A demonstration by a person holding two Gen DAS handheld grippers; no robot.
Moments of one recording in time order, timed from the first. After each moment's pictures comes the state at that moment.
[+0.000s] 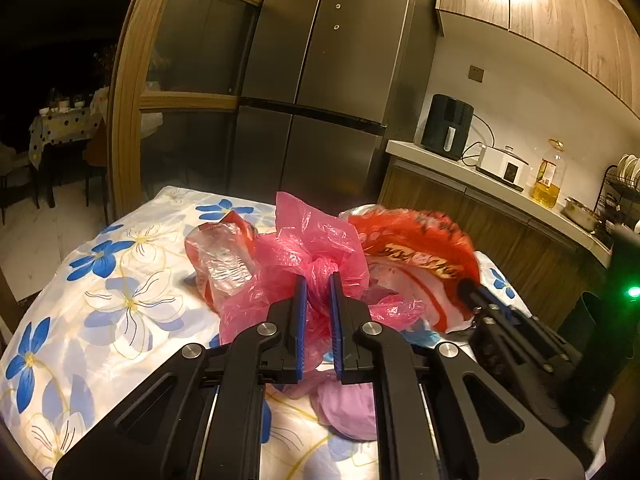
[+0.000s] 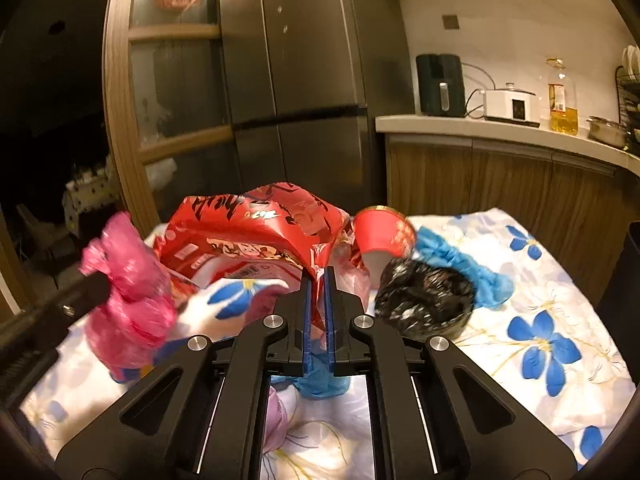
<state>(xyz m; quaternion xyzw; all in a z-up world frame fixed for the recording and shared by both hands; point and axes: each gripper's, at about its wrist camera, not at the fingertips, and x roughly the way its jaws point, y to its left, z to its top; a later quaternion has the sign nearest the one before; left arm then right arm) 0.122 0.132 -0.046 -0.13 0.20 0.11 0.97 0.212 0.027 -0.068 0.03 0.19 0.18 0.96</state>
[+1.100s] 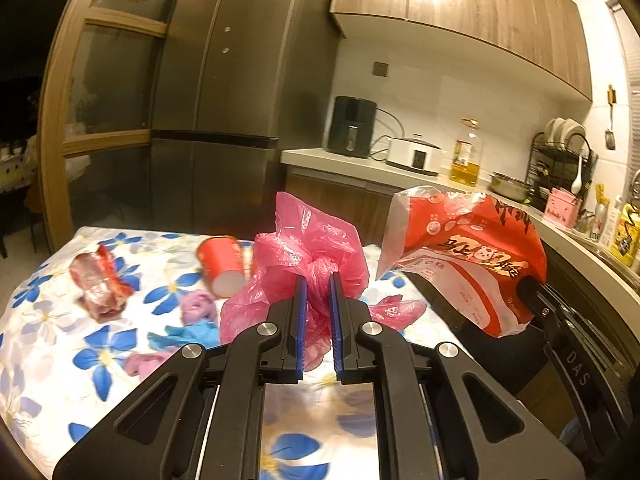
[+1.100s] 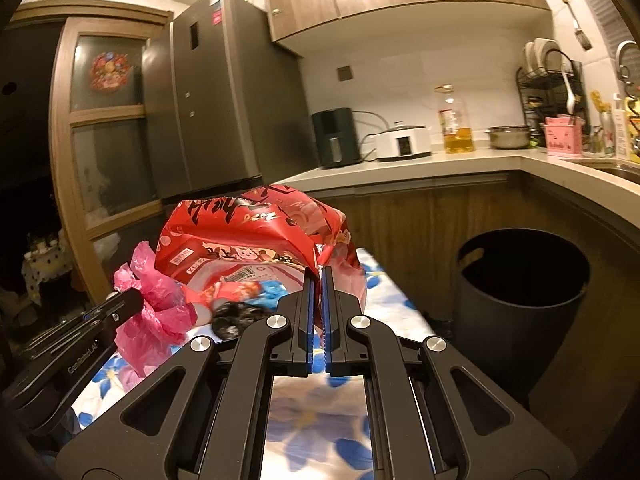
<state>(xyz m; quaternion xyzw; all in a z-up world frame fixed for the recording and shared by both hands) 0.113 -0.024 -0.010 -0.07 0.17 -0.01 0.98 0.123 -0.170 -0.020 0.10 0.12 0.05 0.99</state>
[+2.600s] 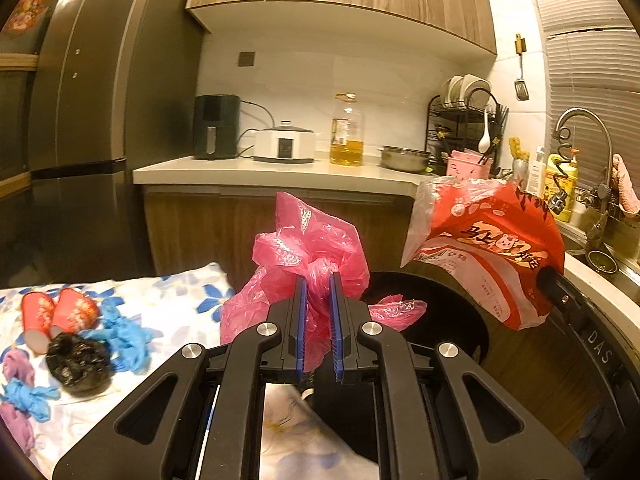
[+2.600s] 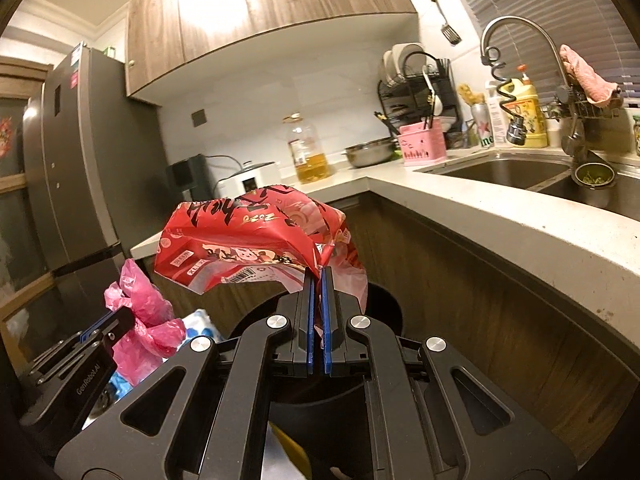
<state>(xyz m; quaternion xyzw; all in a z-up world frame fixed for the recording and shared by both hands) 0.195 -0.246 0.001 0.00 0.16 -0.18 0.97 0.129 -0.375 -0.017 0.16 0.08 -0.16 0.97</state>
